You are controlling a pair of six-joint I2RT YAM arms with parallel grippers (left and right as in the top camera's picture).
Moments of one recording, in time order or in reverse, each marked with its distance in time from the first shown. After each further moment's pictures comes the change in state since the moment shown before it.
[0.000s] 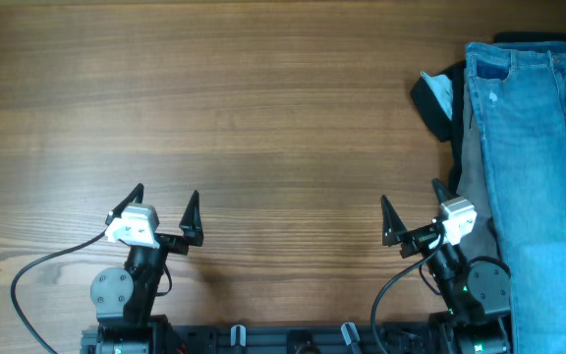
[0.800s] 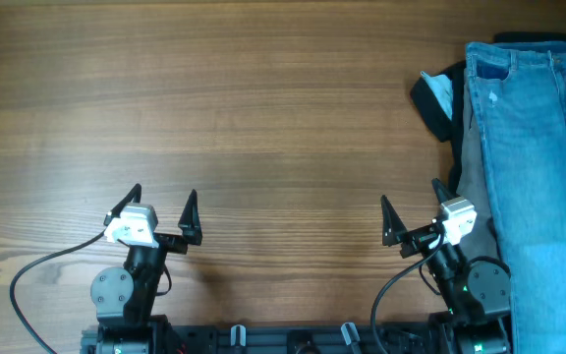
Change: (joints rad) left arm 0.000 0.003 0.000 0.000 -0.024 0.005; right arm 0.000 0.000 0.000 0.000 0.000 0.000
